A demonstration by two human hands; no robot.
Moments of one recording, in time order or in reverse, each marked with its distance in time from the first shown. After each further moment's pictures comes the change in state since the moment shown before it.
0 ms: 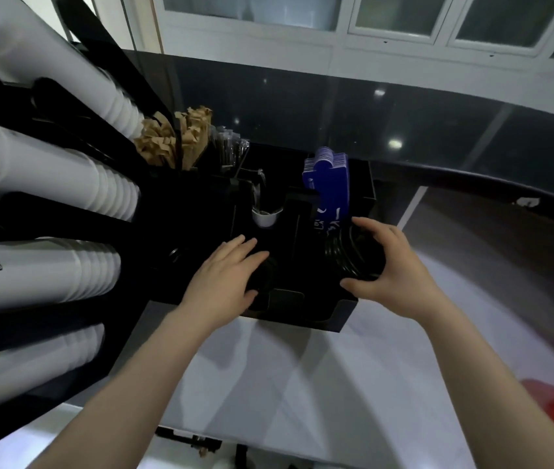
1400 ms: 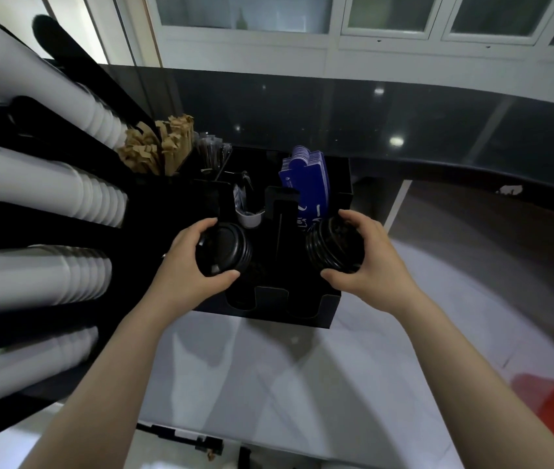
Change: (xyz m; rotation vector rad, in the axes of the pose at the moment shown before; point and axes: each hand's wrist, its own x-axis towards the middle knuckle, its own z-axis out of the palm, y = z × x) left_hand -0.011 -0.007 -0.028 -0.685 0.237 -0.274; right_hand -0.003 0.006 0.003 0.107 0.068 -0.026
